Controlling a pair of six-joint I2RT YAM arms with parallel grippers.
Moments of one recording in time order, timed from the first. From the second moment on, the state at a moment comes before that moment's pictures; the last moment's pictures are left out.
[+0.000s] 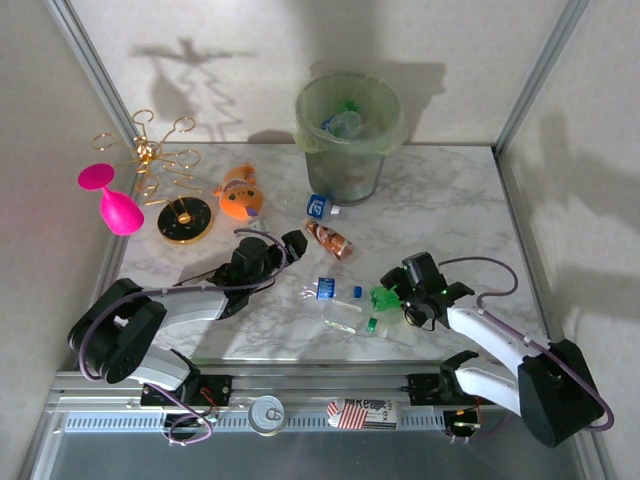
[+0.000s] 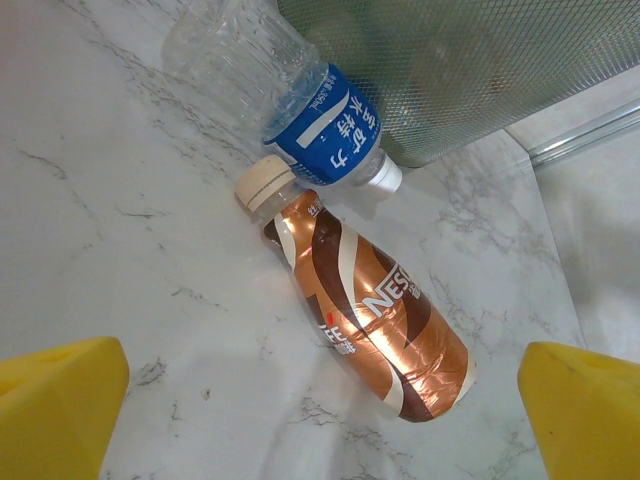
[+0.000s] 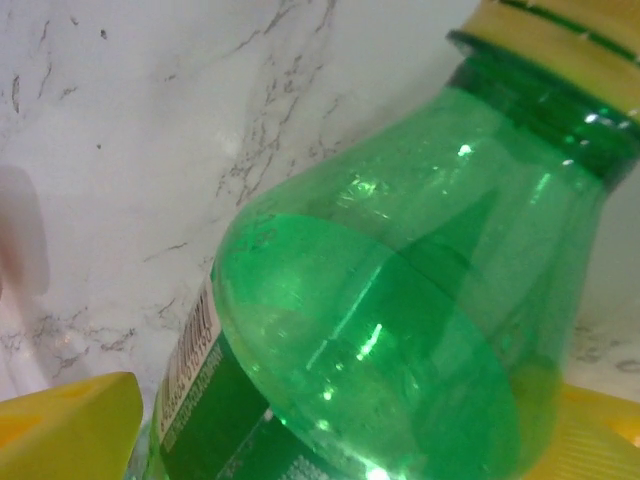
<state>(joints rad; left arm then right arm) -0.60 1.45 0.51 0.55 -0.14 -0.90 0.48 1.09 0.46 -0.42 0.00 1.24</state>
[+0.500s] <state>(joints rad) -0.60 1.45 0.51 0.54 -0.14 -0.90 0.48 1.13 0.45 -0.31 0.03 1.15</state>
